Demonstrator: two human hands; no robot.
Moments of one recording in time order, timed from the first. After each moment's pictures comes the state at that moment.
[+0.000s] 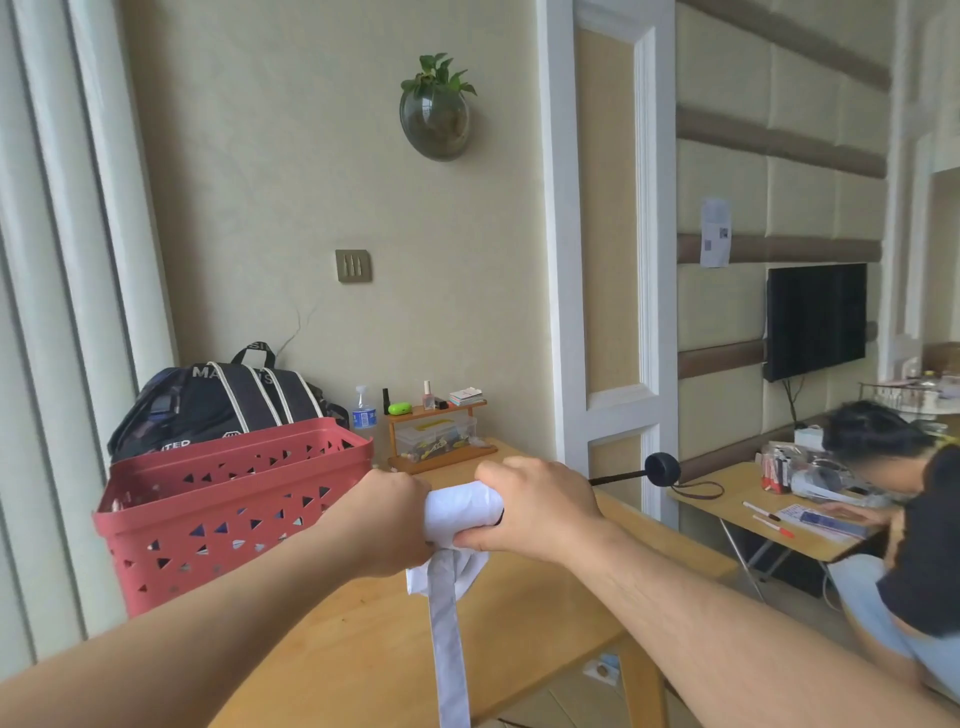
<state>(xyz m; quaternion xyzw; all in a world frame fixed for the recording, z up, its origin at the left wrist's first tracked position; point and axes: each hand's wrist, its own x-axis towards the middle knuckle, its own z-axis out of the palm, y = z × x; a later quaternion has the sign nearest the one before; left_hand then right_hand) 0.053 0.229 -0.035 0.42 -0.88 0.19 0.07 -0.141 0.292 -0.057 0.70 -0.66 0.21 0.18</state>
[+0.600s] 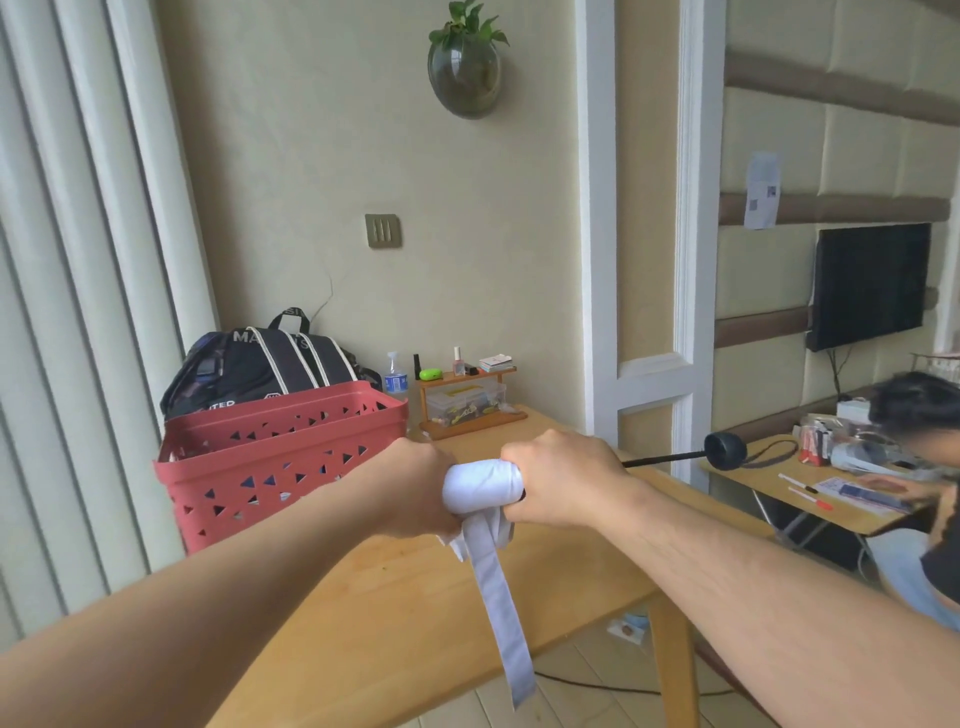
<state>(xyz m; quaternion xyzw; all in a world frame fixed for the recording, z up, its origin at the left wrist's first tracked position) 0.072 0.231 -0.039 0.43 -0.89 0.12 0.04 -0.124 0.292 -0.054 0.73 -0.66 0.11 0.15</state>
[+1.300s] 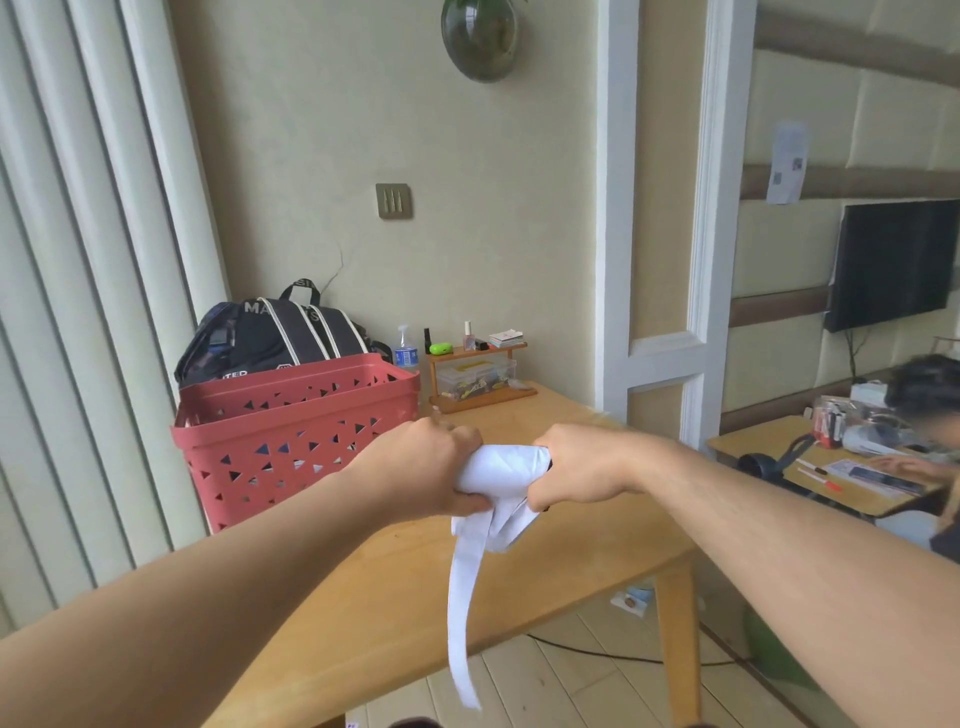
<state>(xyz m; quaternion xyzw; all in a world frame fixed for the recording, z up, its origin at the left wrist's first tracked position) 0.082 0.232 -0.058 0.34 -0.91 0.22 0.13 -0.136 0.294 -0.053 0.72 -0.67 0.12 -0.16</state>
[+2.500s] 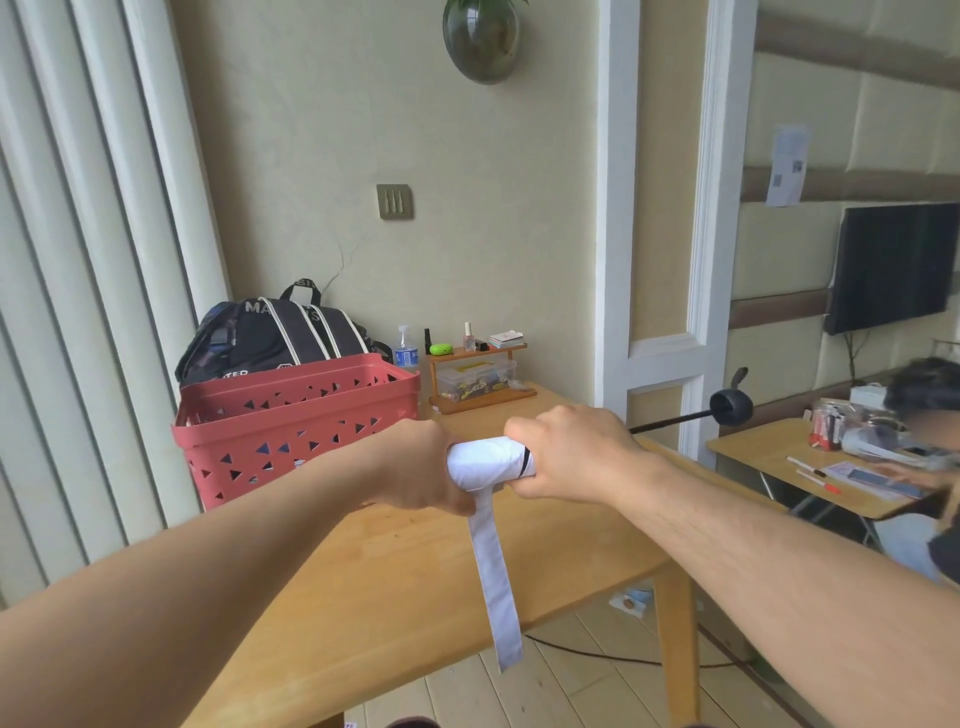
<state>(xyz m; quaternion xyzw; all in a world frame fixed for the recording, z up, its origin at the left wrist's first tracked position) 0.086 0.223 -0.047 0.46 -0.89 -0.01 0.06 -0.122 0.292 -0.058 0.75 -0.62 0.09 0.24</state>
